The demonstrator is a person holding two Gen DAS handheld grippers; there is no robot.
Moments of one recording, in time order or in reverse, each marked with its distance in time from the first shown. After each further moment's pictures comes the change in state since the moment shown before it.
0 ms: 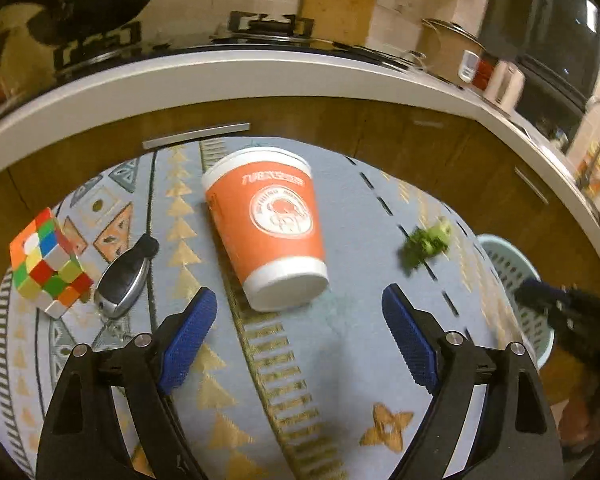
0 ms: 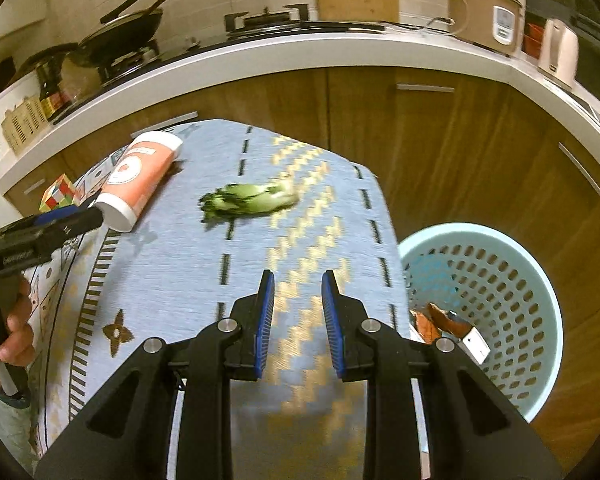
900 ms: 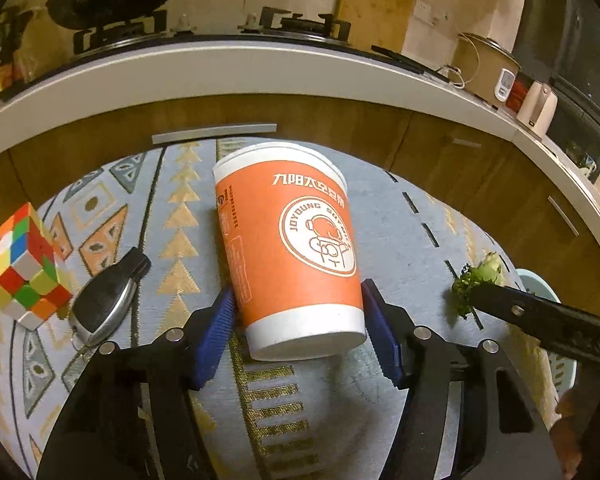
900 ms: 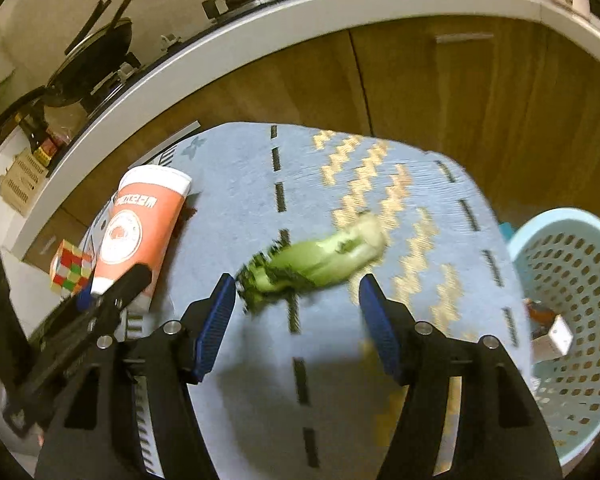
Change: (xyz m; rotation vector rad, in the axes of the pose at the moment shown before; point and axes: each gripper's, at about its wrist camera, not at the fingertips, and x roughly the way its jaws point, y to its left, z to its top) left arm 0.043 0.002 0.007 -0.065 -0.046 0.071; right arm 0.089 0.023 0.055 0.225 0.117 0.148
